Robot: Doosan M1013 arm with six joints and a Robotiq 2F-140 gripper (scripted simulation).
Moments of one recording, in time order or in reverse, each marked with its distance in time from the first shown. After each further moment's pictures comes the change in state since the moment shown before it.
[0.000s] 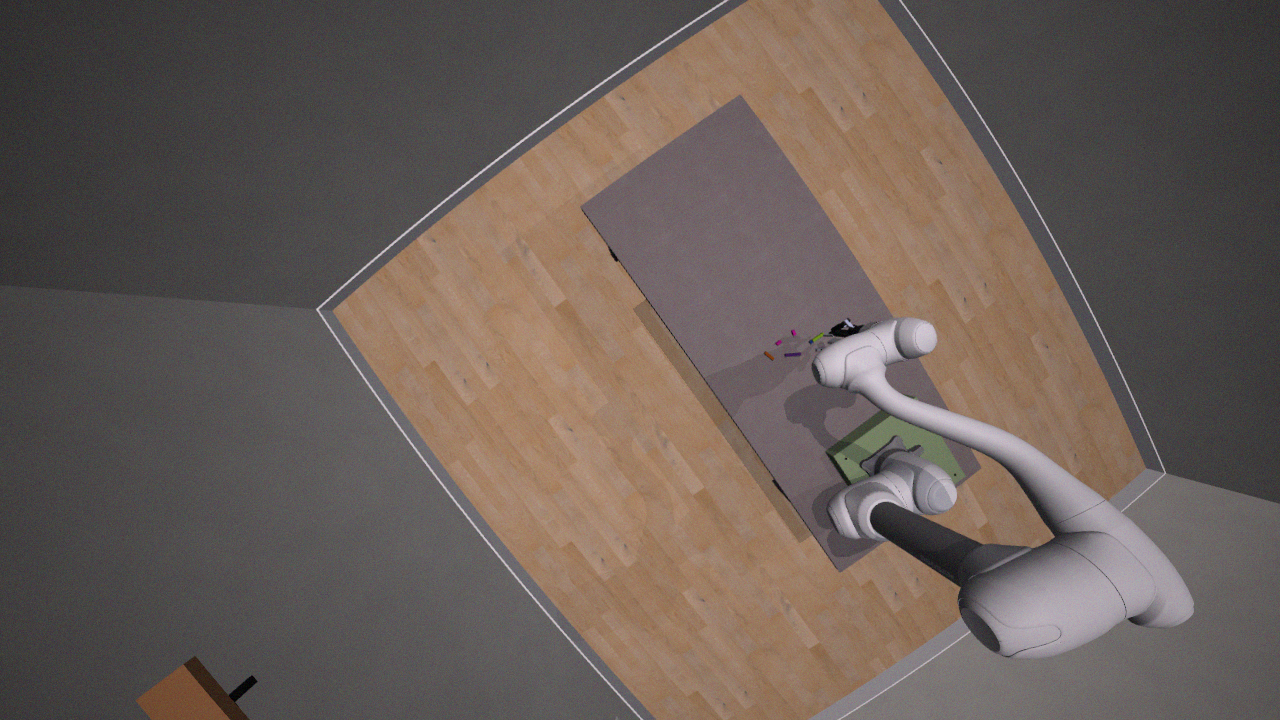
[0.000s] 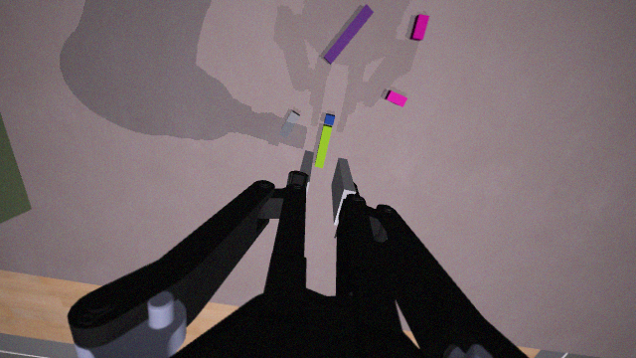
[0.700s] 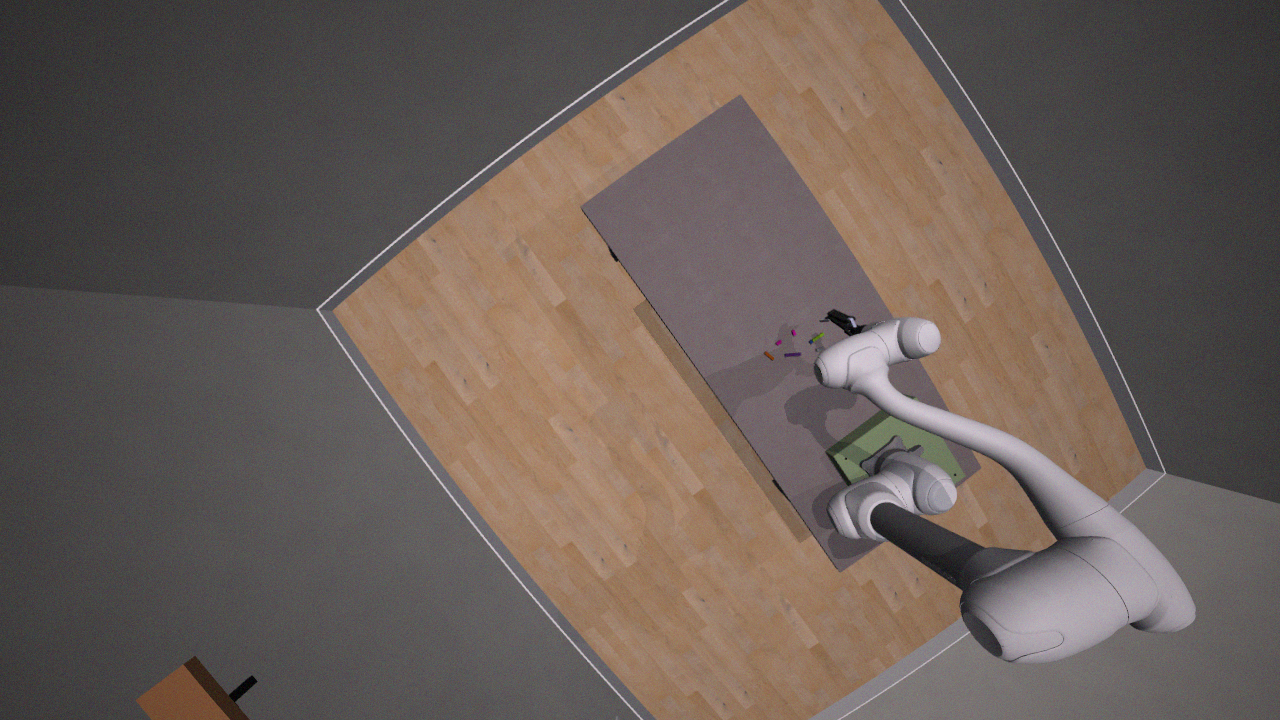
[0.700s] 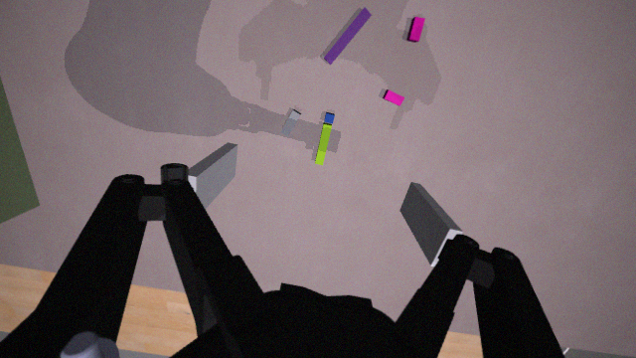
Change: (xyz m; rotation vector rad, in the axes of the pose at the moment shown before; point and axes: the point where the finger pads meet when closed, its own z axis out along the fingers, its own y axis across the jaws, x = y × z) arm 0.000 0.000 -0.011 0.000 0.000 0.000
